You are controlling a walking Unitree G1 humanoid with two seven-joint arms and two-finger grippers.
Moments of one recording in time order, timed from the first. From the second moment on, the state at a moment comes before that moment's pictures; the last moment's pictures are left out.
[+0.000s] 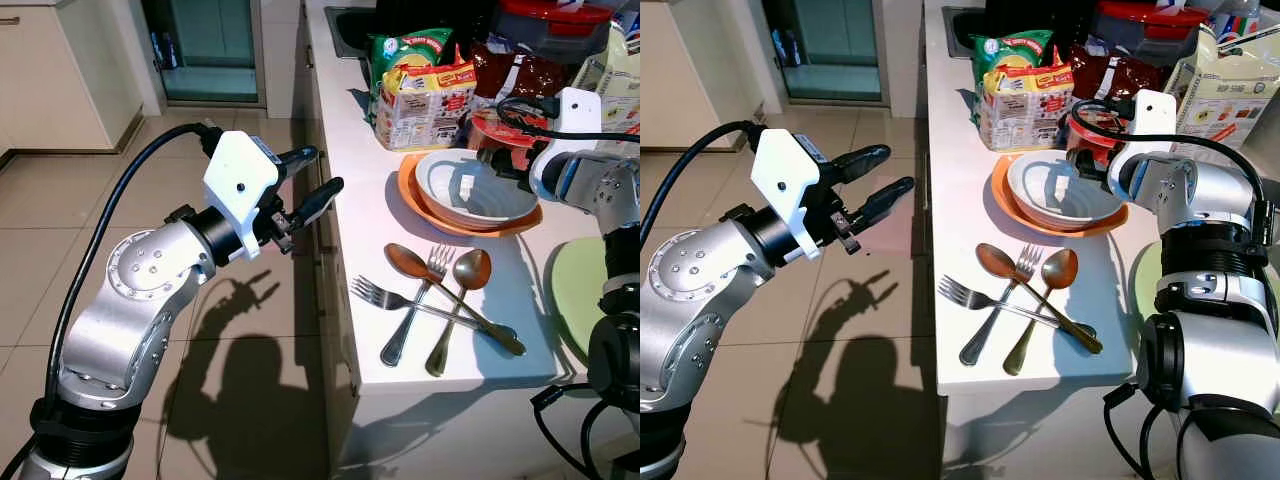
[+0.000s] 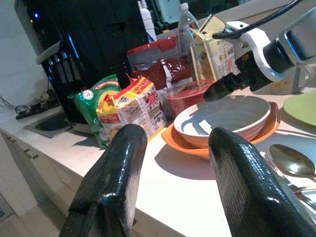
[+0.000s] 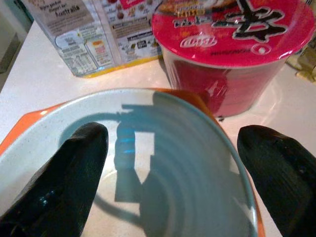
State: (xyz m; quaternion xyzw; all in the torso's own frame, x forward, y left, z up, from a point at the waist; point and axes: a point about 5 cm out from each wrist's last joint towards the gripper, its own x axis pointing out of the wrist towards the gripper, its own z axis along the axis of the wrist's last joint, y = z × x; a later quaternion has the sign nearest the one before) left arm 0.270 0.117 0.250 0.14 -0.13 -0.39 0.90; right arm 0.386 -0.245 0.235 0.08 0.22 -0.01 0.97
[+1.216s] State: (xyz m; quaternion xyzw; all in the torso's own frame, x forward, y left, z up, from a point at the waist) left arm 0.268 0.115 0.249 0.15 -0.12 -0.41 0.89; right arm 0.369 -0.255 0.230 0.10 0.29 0.00 0.95
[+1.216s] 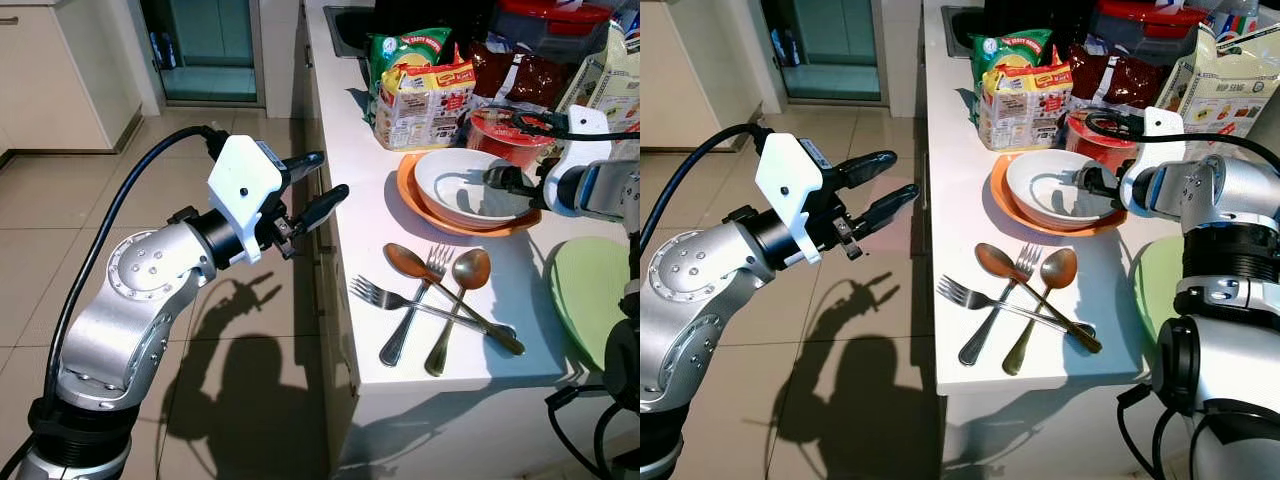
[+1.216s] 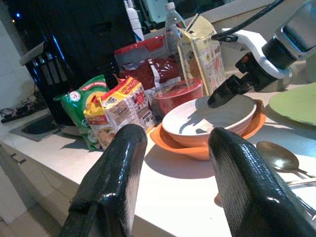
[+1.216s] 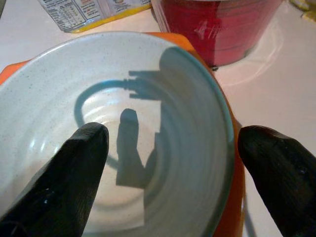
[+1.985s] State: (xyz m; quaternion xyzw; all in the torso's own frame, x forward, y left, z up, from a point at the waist) left arm 0.268 0.115 0.249 0.15 -0.12 -0.41 0.89; right arm 0.369 -0.255 0.229 0.20 0.28 0.03 0.94
